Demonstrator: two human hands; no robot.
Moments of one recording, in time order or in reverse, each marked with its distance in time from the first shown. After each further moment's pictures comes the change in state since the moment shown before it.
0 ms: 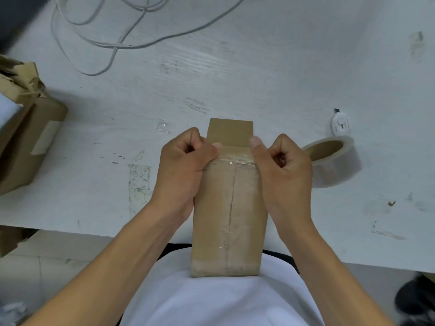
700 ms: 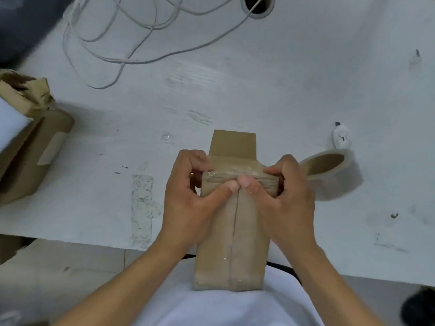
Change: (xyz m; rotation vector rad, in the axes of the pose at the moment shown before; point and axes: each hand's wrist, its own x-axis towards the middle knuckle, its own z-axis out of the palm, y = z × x) left_hand -0.016 -0.028 -0.009 0.260 0.024 0.341; right_hand -0.009 0.011 -0.007 -0.250 -0.024 -0.117
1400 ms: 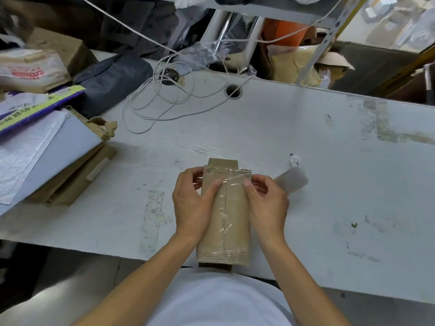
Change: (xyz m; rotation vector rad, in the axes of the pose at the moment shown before) left_hand -0.050 0.002 0.005 0.170 0.264 0.174; right_hand -0.052 0.004 -0.009 0.285 0.244 -0.021
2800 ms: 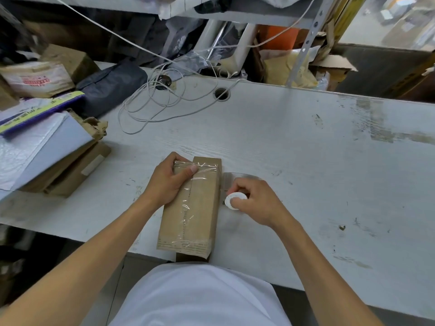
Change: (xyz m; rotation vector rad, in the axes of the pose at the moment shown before) left_hand 0.039 -0.001 0.000 0.212 -0.301 0.013; right_hand 0.052 0.019 -0.077 -0.266 -0.767 -0.194
